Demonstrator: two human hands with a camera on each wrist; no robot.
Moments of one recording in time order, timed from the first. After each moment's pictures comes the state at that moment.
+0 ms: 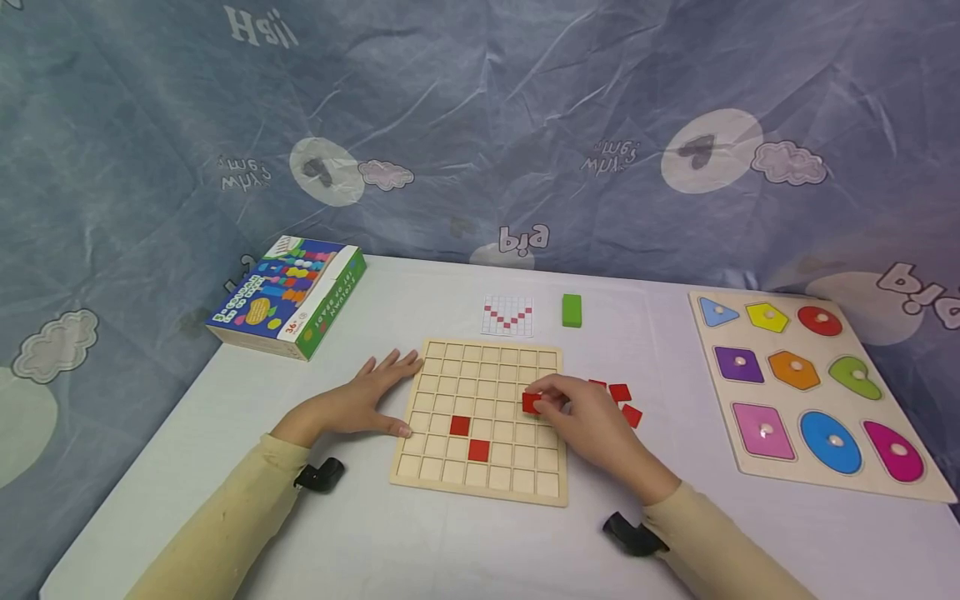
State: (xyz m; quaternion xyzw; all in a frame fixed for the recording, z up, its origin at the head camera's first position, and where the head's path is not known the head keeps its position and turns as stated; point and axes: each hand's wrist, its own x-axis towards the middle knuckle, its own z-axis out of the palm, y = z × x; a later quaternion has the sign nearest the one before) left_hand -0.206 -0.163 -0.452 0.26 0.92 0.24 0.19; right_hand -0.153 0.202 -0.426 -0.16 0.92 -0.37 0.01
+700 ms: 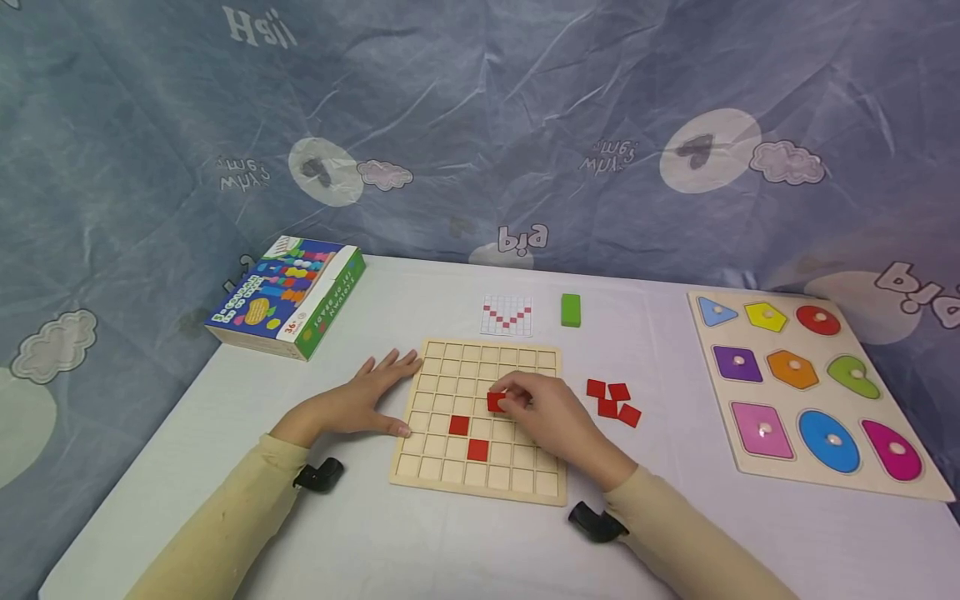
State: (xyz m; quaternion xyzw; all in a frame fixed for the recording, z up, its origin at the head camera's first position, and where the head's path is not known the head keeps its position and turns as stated) left_hand -0.204 -0.162 -0.448 0.26 0.92 0.24 0.19; right_hand -0.164 0.163 -0.429 -0.18 0.91 -0.38 0.04
